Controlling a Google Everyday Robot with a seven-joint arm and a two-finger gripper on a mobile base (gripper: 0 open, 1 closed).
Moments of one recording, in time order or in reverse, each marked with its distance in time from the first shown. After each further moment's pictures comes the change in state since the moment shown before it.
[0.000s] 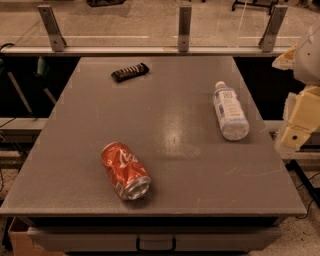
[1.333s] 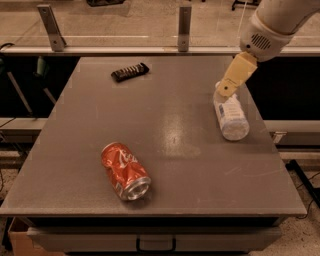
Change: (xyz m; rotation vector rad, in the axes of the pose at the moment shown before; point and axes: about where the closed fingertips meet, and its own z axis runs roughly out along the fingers) arm -0.051 -0.112 0.069 0.009 -0.036 0.349
